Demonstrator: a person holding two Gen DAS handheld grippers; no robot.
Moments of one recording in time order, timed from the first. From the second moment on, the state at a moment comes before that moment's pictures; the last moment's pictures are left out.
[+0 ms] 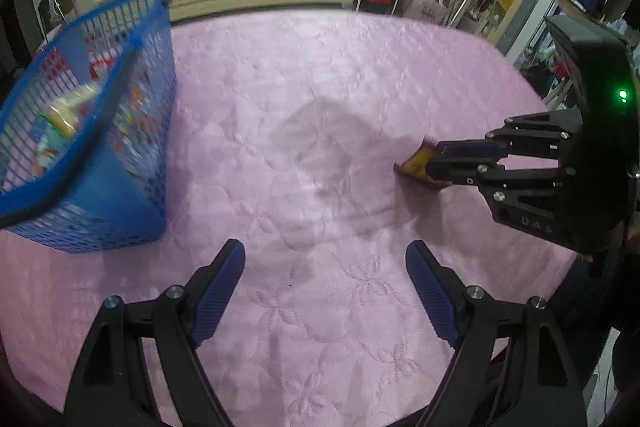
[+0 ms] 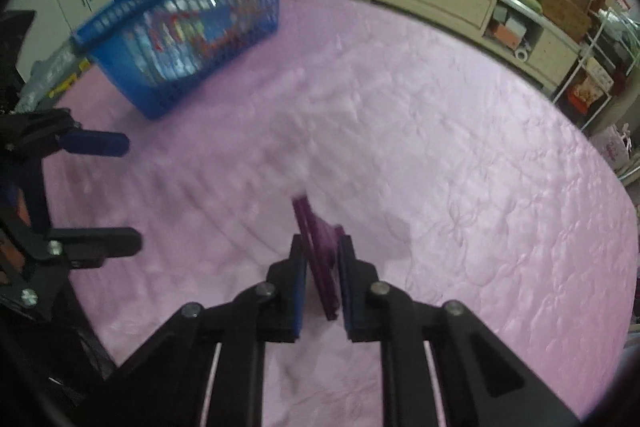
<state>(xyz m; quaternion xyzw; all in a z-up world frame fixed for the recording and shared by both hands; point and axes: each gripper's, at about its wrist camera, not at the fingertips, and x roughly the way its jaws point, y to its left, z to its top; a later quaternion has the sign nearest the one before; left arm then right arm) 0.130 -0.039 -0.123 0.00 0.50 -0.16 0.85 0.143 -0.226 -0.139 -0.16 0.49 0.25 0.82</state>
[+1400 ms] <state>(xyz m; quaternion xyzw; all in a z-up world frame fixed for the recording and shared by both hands) 0.112 0.048 -0.110 -0.06 0.47 -0.10 0.87 0.170 -0.220 -0.158 0.08 0.64 0.01 0.77</state>
